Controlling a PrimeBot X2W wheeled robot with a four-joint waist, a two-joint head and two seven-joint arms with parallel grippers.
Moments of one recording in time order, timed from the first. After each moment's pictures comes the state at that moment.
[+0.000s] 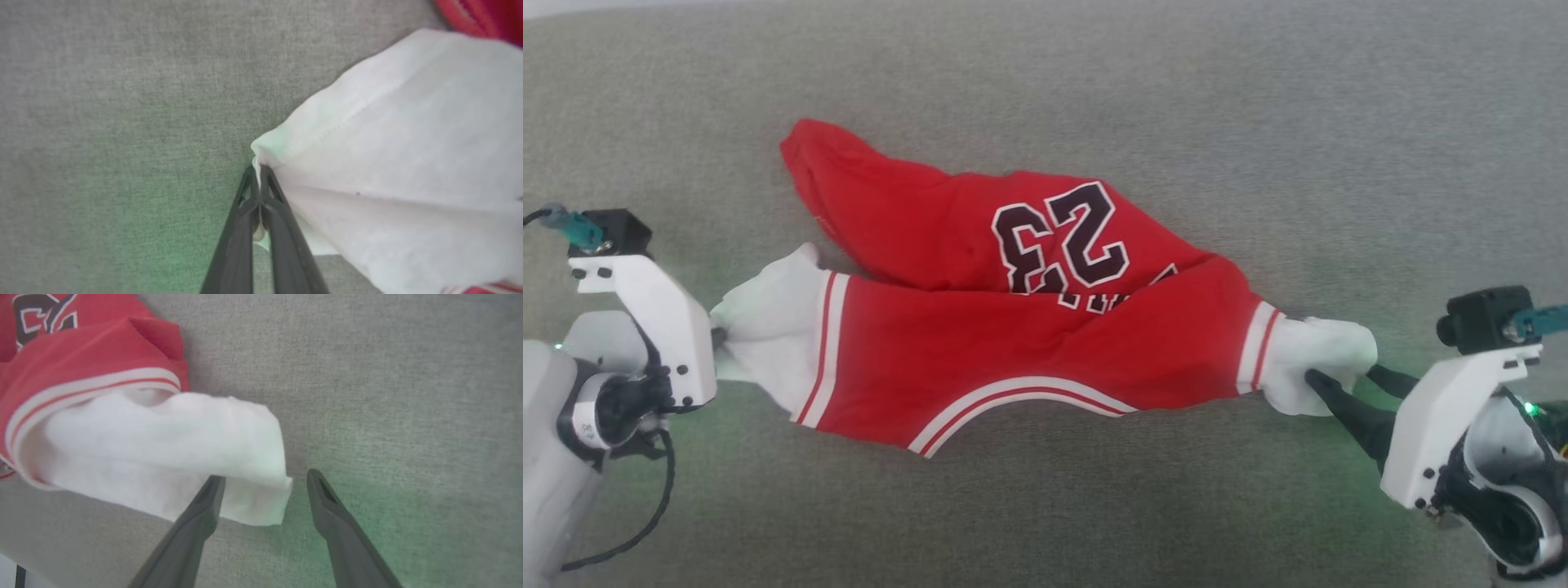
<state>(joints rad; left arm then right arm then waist) -0.62 0.71 -0.52 0.40 -0.98 0.14 0.68 -0.14 -0.21 -0.05 -0.17 0.53 0.13 0.84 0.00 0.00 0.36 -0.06</state>
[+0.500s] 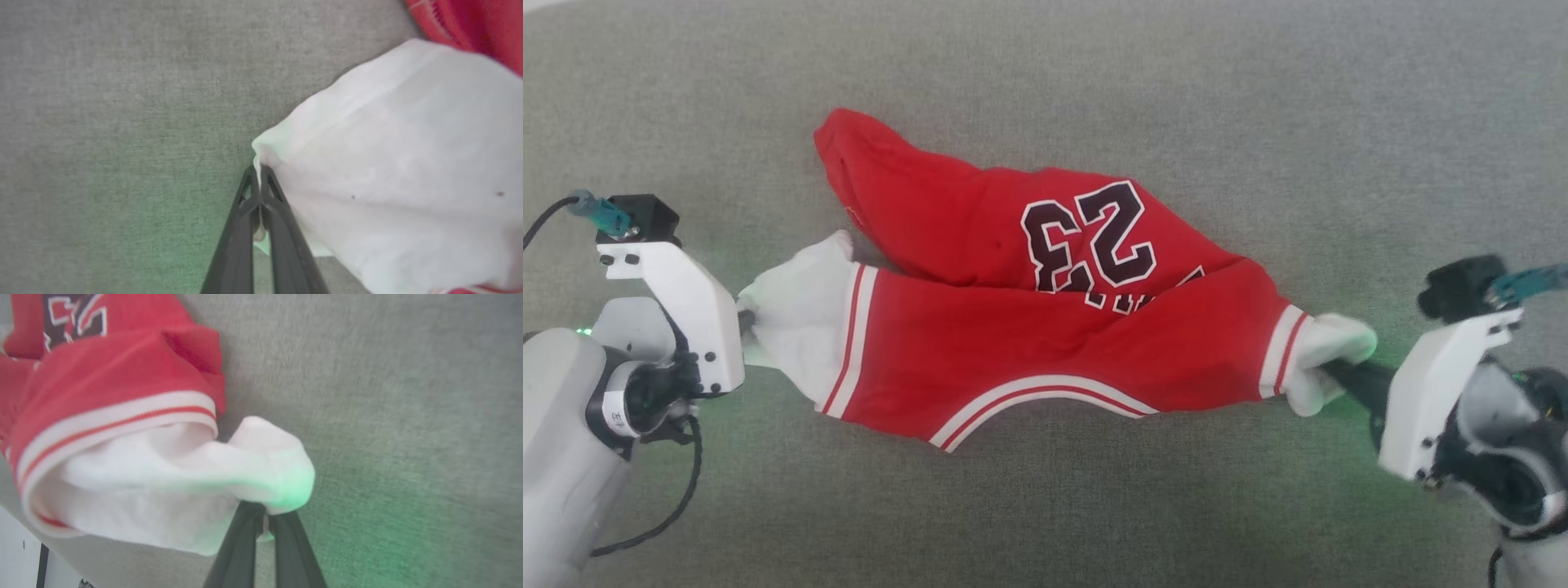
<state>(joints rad) -0.65 0.67 -0.53 0.40 -0.98 0.12 0.66 -0.24 -0.30 0.06 -0.05 0.66 0.13 0.84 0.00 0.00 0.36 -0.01</state>
